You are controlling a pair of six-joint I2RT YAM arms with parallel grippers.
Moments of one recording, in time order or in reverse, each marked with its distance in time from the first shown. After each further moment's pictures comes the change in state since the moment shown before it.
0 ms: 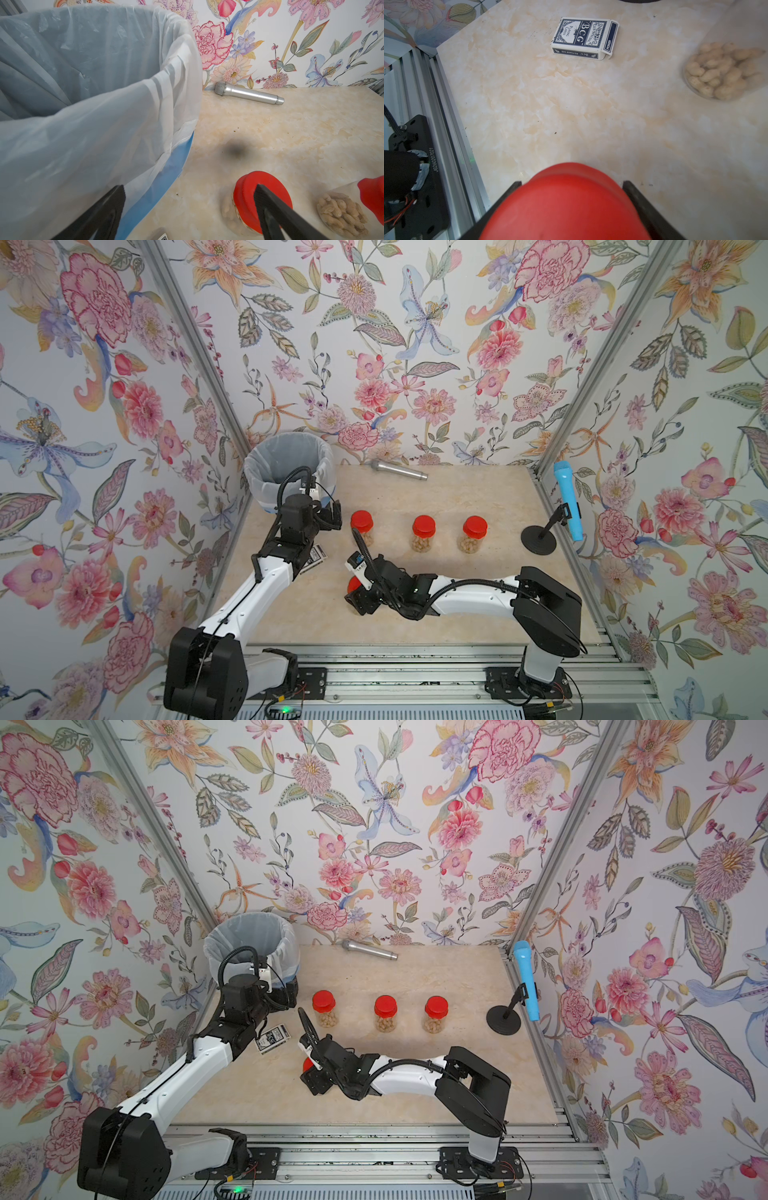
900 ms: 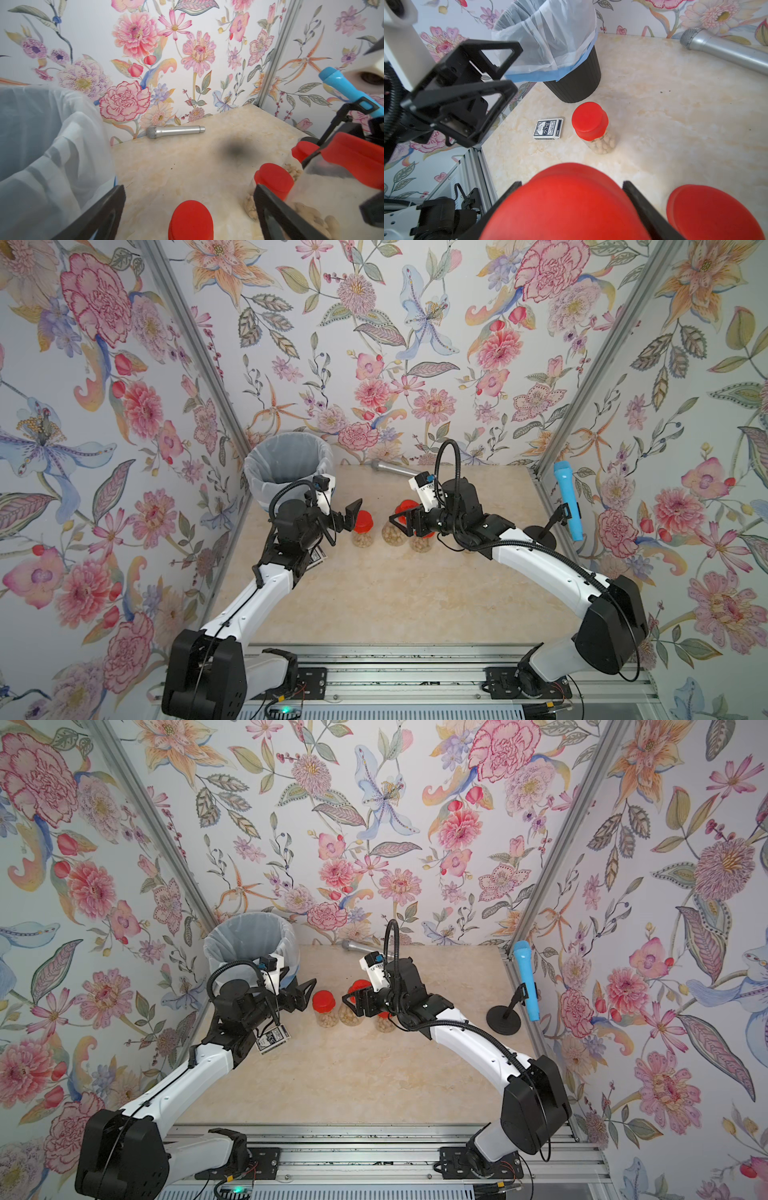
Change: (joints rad) left arm -0.004 -0.011 -0.100 0.373 0.489 0.061; right arm -0.518 -0.271 0.166 -0.192 -0.427 0.026
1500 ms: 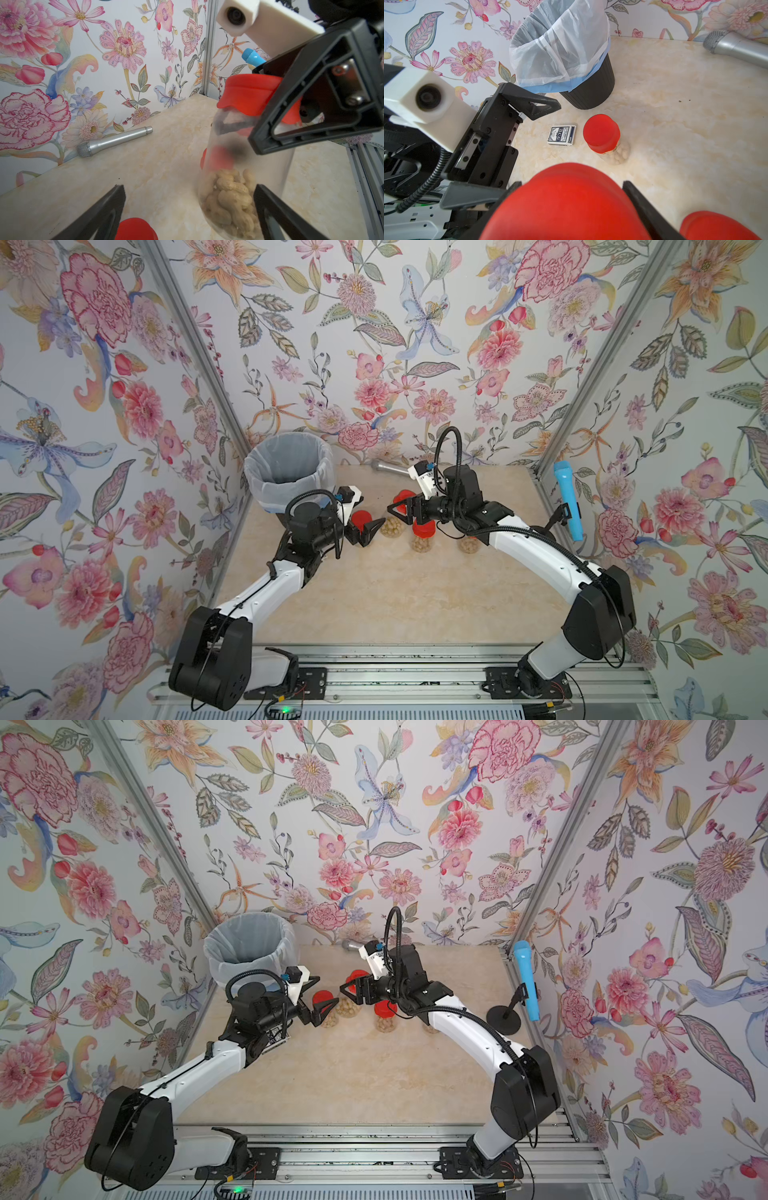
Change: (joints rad) left arm -0.084 0.093 -0.007 0.074 0.239 0.068; right arm -0.037 0.093 0.124 -0.026 -0.126 0.020
